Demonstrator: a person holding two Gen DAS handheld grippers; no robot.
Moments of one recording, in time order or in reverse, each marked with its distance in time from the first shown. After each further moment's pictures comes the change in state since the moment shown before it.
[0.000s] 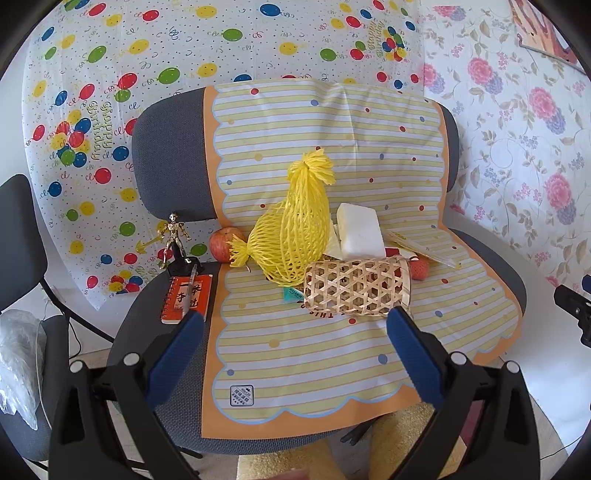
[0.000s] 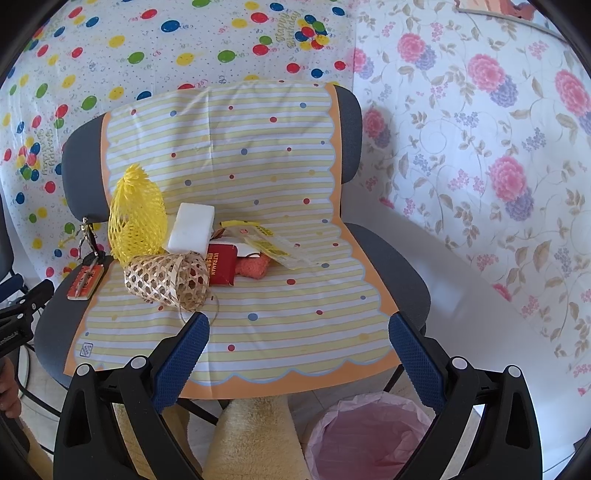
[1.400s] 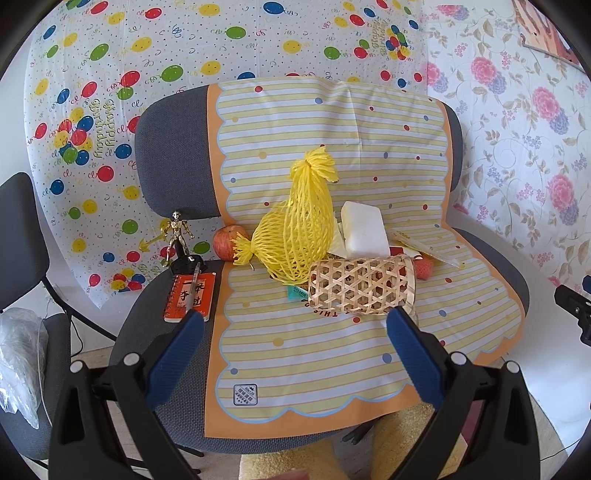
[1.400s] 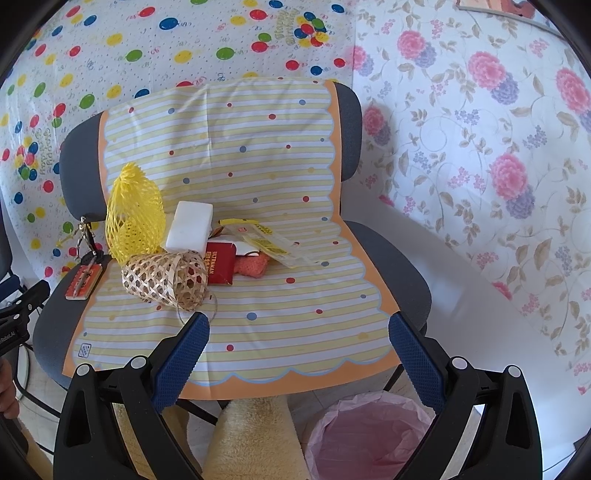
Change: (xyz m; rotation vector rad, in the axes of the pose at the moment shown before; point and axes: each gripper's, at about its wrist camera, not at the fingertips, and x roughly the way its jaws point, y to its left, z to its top) left arm 0.001 0.004 0.000 -0.005 0.008 0.010; right arm 0.004 -0.001 -0.002 -0.002 0.003 -0.001
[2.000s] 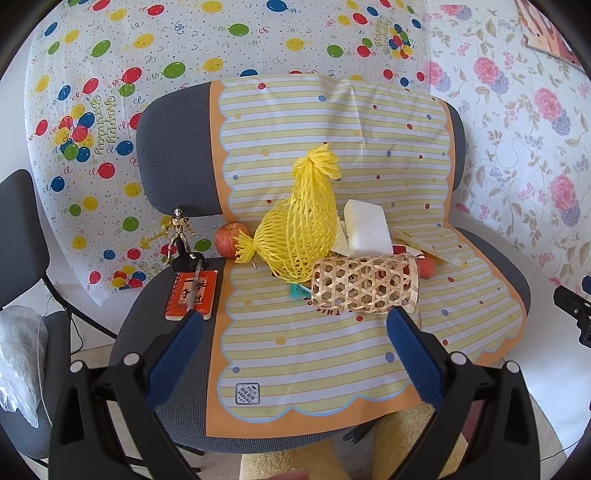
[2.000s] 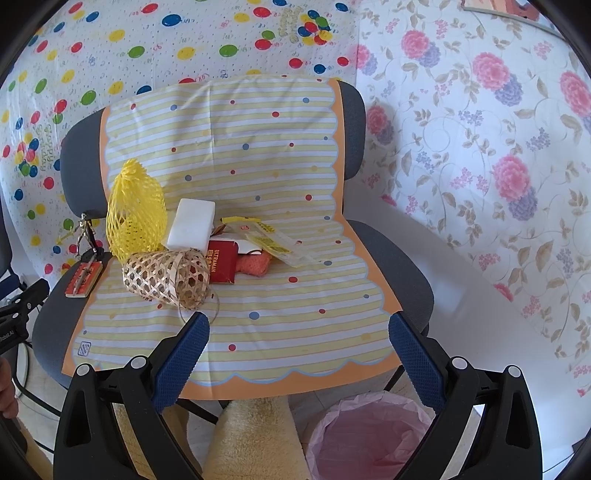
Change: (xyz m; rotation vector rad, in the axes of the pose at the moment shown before) left arm 0.004 0.004 -0.001 -0.005 0.008 0.001; right arm 0.003 0.003 0.000 -0.003 0.009 -0.004
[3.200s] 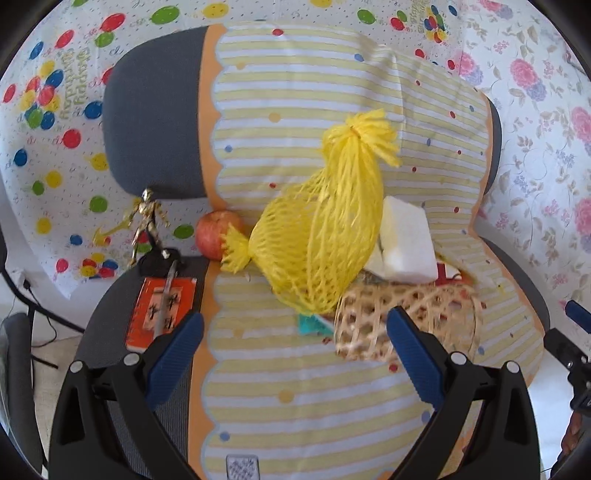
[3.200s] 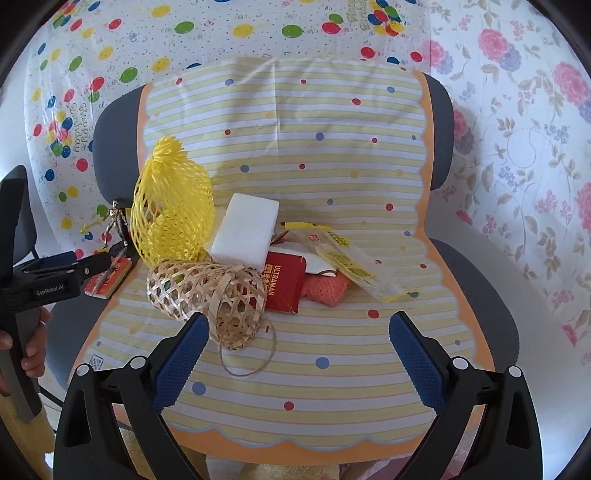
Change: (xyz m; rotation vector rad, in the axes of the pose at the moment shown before) left arm 0.117 0.026 0.038 -0.068 0.075 -0.059; right arm 0.094 0.058 0.027 -0.110 0.003 0.204
